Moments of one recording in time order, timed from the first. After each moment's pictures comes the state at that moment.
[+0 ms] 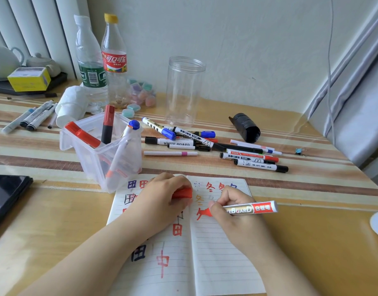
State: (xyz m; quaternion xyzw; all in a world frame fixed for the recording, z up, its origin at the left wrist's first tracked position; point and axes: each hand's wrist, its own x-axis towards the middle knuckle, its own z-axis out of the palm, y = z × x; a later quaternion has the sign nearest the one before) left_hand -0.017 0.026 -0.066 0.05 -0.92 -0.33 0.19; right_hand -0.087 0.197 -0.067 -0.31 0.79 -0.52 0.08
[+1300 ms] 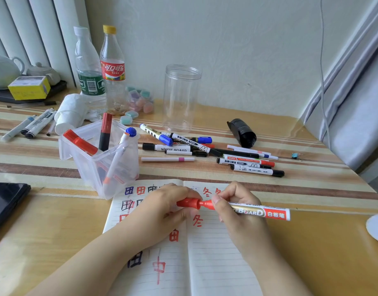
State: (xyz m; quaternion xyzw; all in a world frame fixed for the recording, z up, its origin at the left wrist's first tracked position) left_hand -0.013 0.026 -0.066 -0.08 -0.91 -0.37 0.19; right_hand -0.084 0.194 -0.053 -0.30 0.71 -0.63 0.07
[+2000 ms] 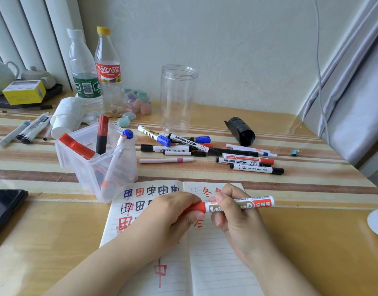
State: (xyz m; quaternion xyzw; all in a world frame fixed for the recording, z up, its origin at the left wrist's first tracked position) left_hand -0.007 0.040 -0.058 -0.11 -0.91 -0.34 0.23; right_hand -0.084 0.189 -0.059 -0.21 0.64 -0.71 0.20
